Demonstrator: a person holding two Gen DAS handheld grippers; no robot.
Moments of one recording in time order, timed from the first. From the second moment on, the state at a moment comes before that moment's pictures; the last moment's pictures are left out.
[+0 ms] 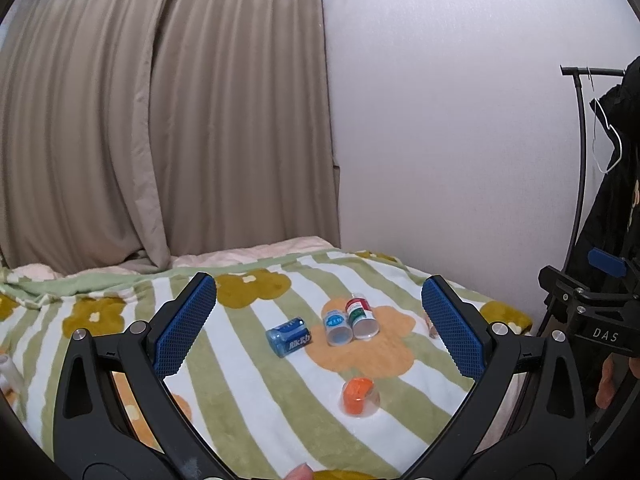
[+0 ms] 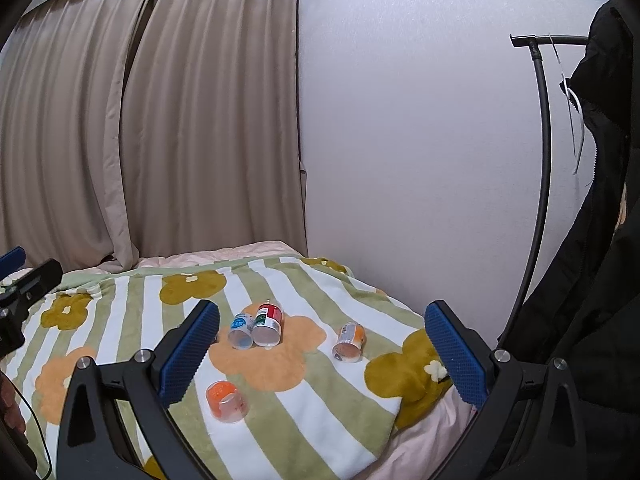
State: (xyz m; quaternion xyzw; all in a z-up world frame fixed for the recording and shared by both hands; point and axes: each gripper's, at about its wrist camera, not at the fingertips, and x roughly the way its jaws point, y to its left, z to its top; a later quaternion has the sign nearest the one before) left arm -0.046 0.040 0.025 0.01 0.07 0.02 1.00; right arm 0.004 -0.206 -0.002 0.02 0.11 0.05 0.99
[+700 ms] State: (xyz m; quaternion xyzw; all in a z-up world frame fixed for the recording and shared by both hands) left arm -0.046 0.045 0.029 0.00 0.07 0.02 1.00; right arm 0.003 -0.205 0.000 0.02 0.11 0.05 0.99
